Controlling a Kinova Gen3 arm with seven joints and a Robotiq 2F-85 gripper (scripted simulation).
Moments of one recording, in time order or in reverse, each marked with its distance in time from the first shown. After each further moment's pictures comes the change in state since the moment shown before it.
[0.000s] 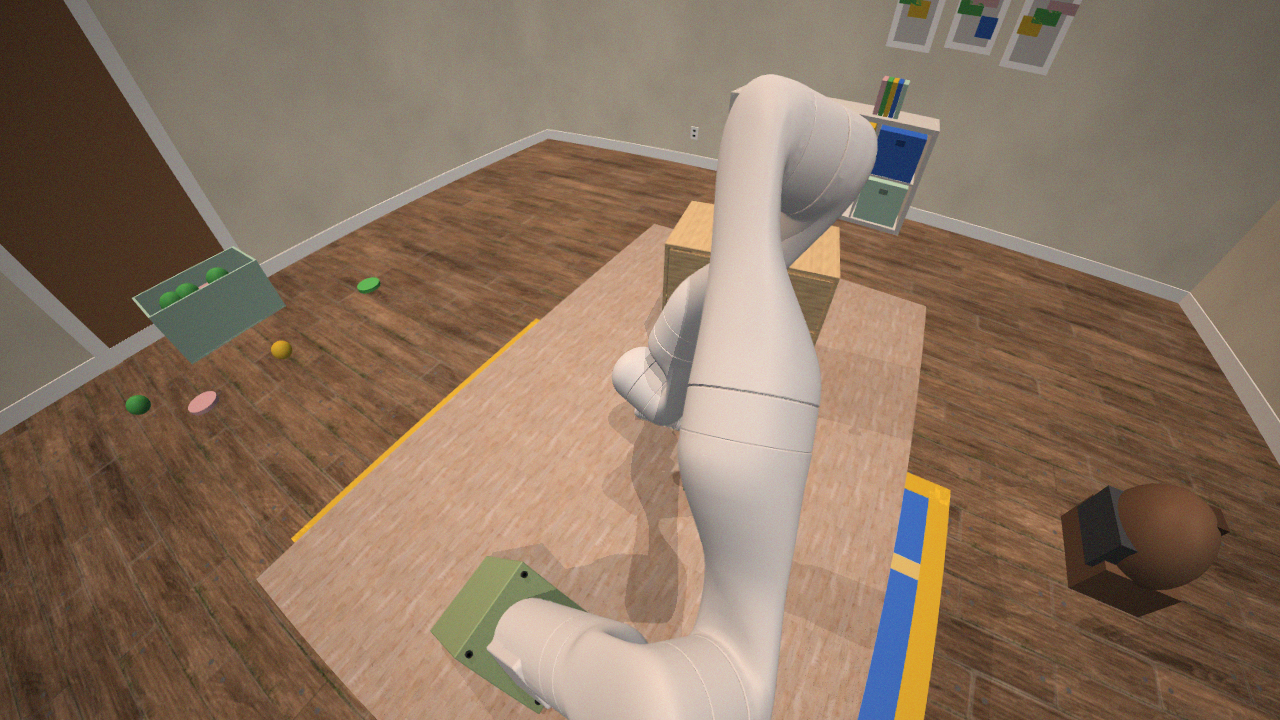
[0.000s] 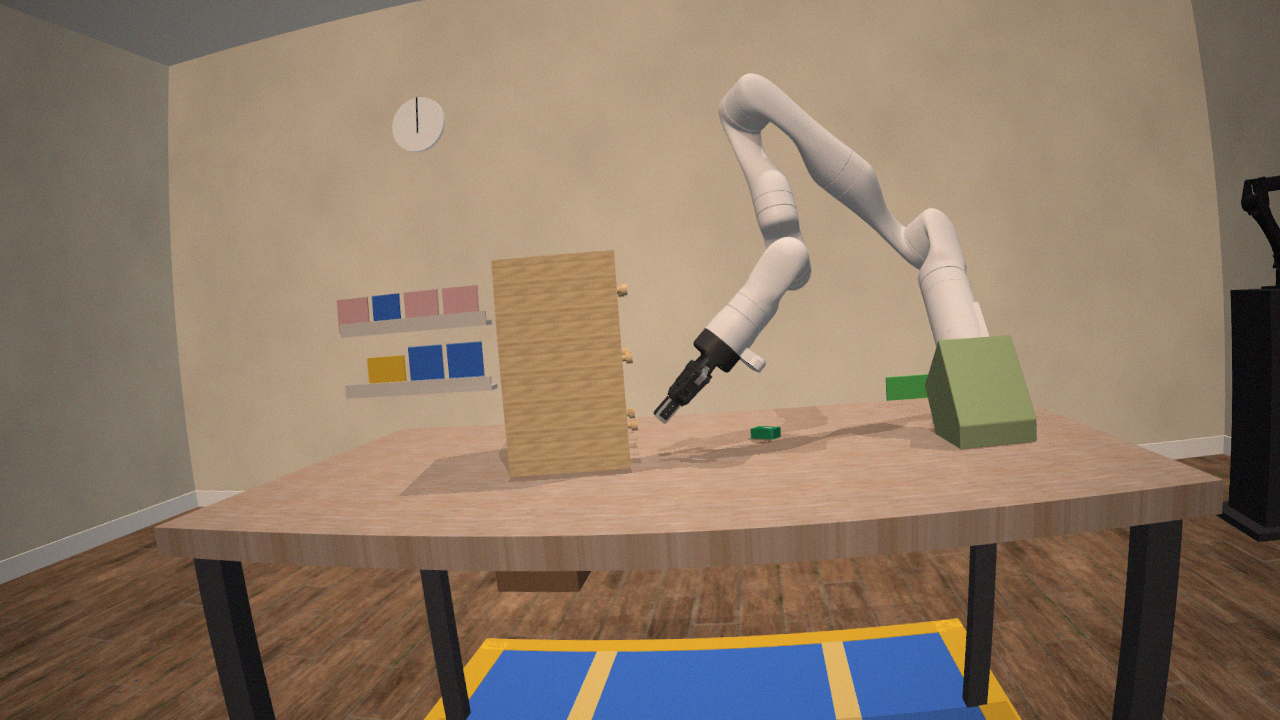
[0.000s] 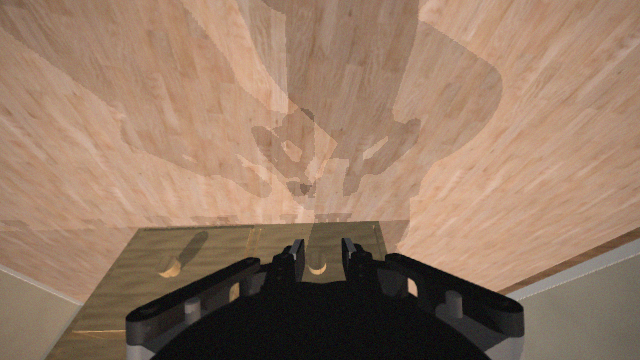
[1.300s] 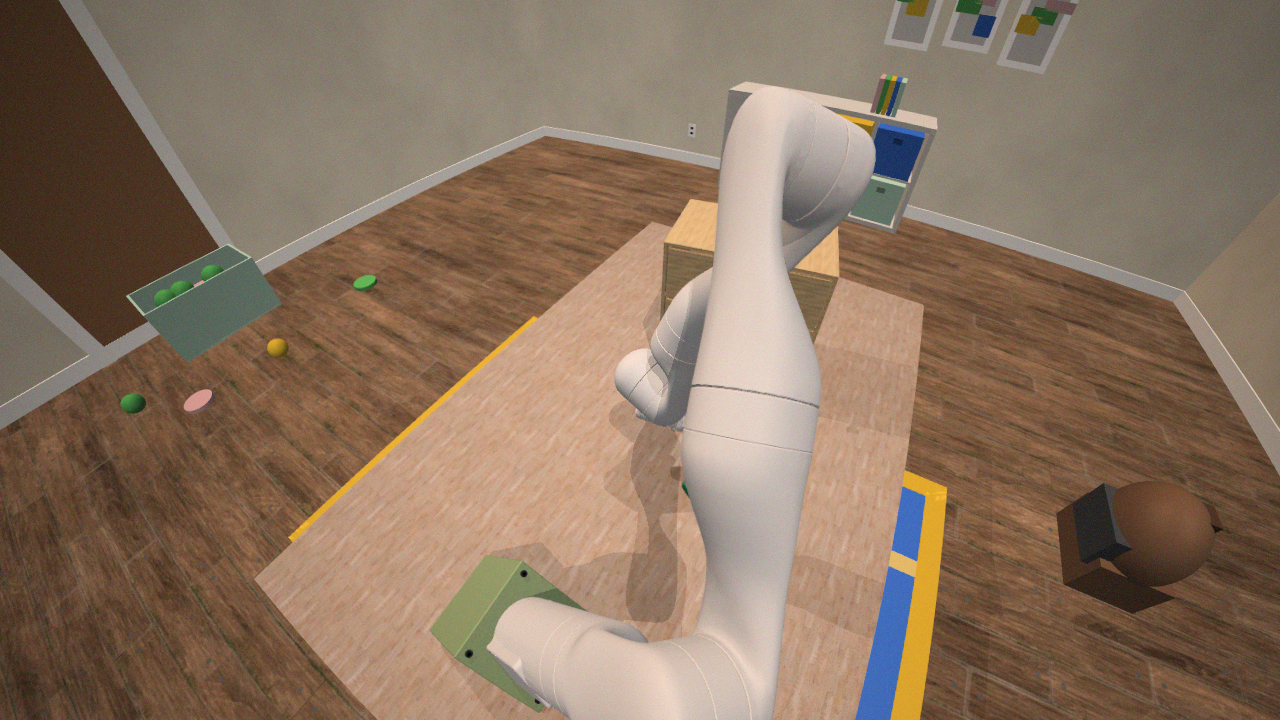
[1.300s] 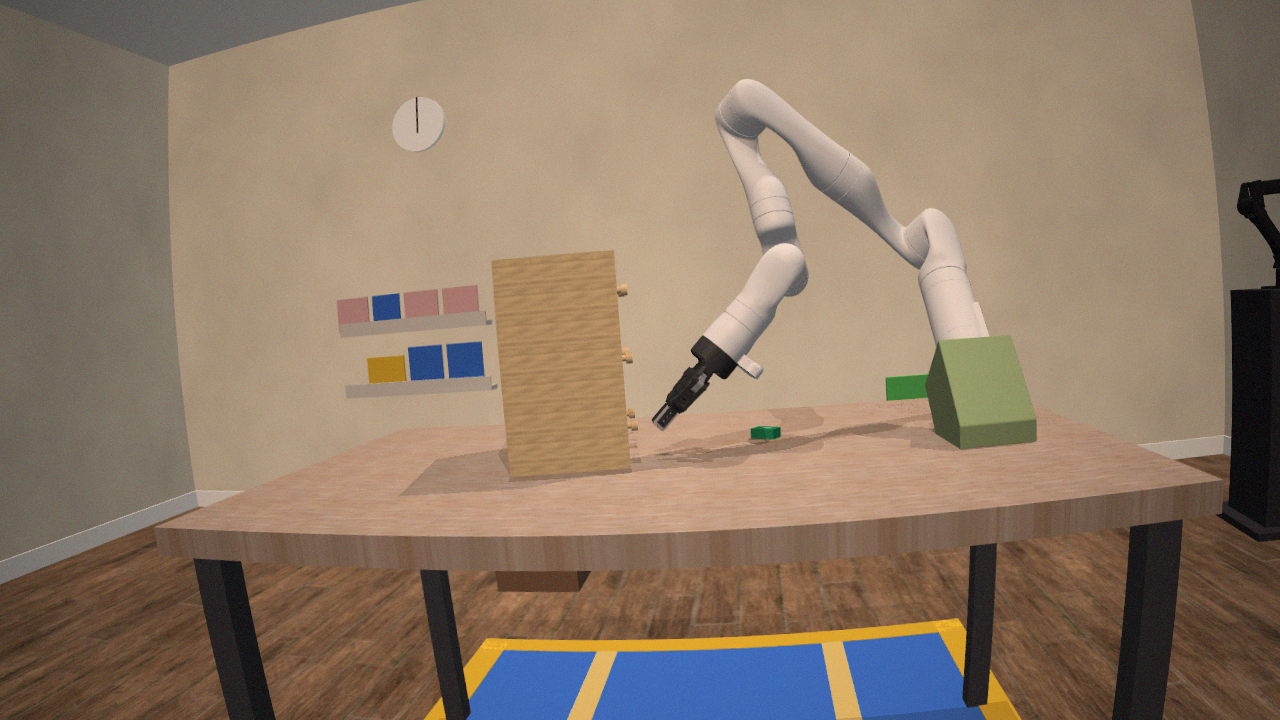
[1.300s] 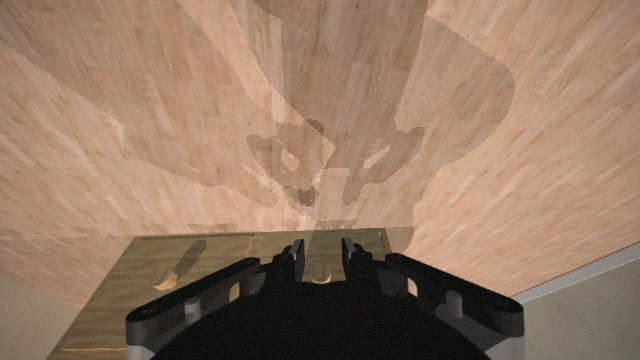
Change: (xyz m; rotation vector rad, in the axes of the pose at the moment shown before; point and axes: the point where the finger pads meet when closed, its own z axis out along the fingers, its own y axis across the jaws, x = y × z) arm 0.006 -0.003 0.011 0.007 0.009 0.007
